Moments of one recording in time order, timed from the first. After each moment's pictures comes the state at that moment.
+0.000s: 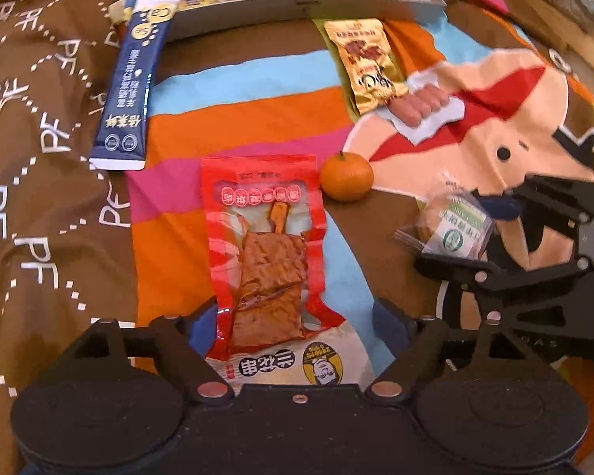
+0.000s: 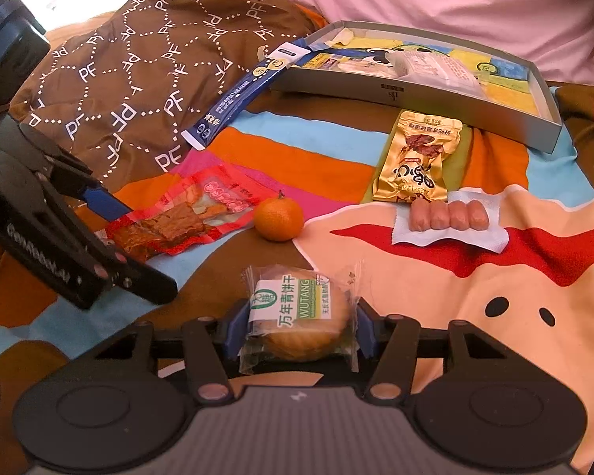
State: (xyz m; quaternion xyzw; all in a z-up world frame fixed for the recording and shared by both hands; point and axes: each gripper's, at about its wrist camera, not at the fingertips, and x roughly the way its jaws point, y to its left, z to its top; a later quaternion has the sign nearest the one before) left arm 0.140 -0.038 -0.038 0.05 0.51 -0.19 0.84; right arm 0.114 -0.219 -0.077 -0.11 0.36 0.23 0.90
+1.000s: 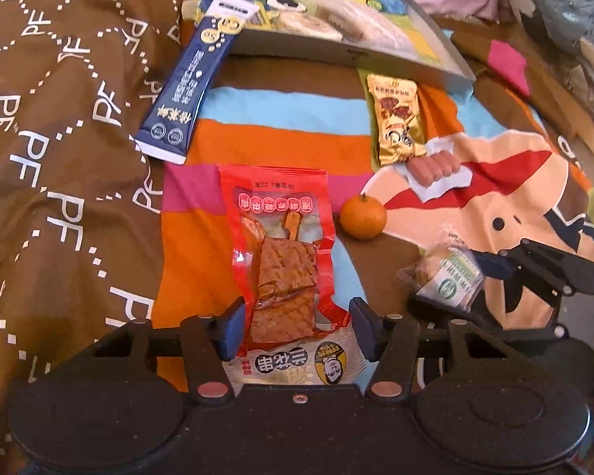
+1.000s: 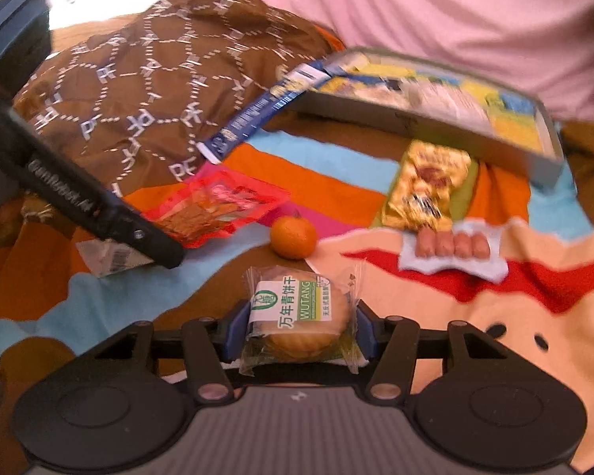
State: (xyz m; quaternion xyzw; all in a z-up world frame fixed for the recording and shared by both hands) left arm 0.125 -0.006 -0.030 -0.08 0.47 -0.17 0.86; right arm 0.098 -0.207 -0.072 -0.15 0.31 0.24 0.91
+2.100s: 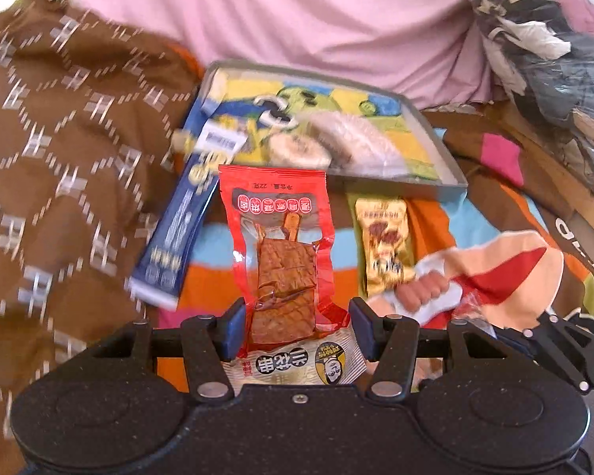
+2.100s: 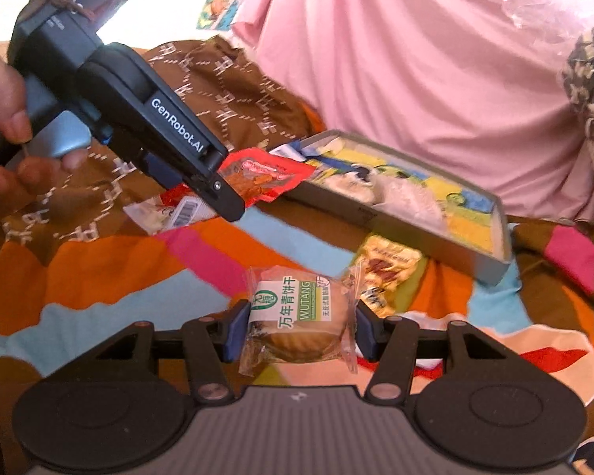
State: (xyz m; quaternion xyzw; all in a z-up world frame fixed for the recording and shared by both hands) left arm 0.160 -0.021 0.020 -0.08 0.35 -0.14 0.92; right arm 0.086 -0.211 -0.048 -0.20 0.18 0.20 0.94
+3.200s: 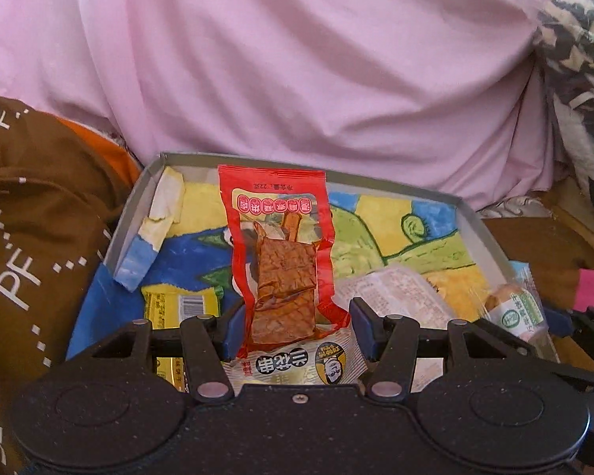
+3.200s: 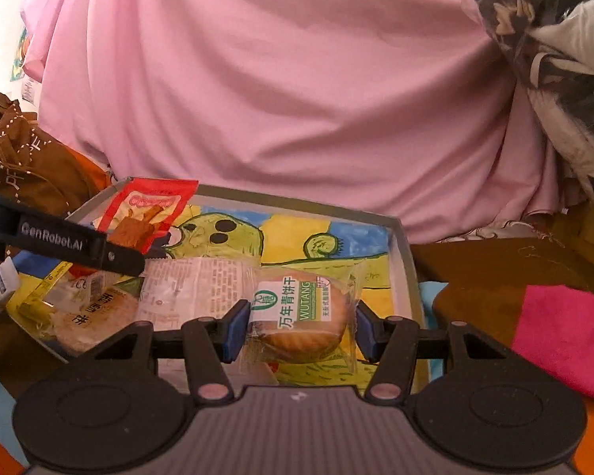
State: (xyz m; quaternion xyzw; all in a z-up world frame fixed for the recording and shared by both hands) left arm 0.386 -0.067 0.026 -0.09 0.28 -0.12 0.95; right arm 0.334 -0.260 -0.007 -0.10 0.17 0.05 0.98
